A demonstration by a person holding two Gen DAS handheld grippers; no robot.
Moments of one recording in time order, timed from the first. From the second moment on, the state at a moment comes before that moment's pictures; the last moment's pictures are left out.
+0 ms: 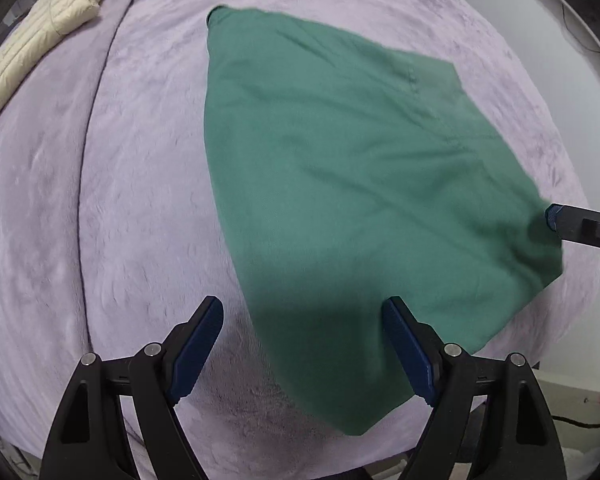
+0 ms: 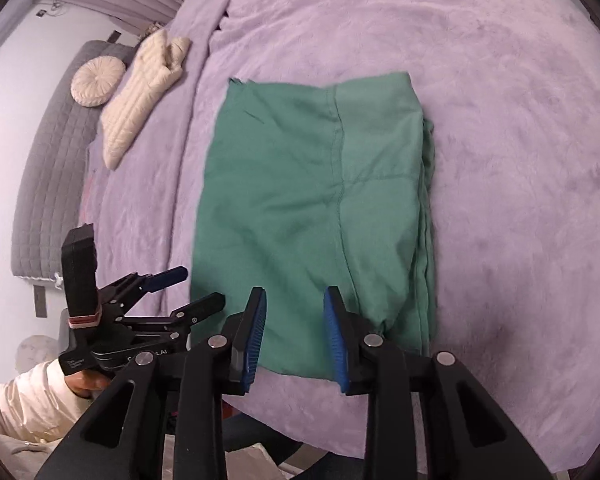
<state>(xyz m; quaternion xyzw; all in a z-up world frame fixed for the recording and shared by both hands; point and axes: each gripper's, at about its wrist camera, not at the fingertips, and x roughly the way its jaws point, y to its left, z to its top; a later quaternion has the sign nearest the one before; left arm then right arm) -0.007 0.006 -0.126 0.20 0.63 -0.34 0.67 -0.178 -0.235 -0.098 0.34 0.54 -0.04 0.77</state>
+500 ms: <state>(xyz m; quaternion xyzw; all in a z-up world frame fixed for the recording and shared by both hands) -0.021 0.023 -0.139 0.17 0.65 -0.34 0.66 -0.219 -0.271 -0.172 0.40 0.55 -0.11 0.72</state>
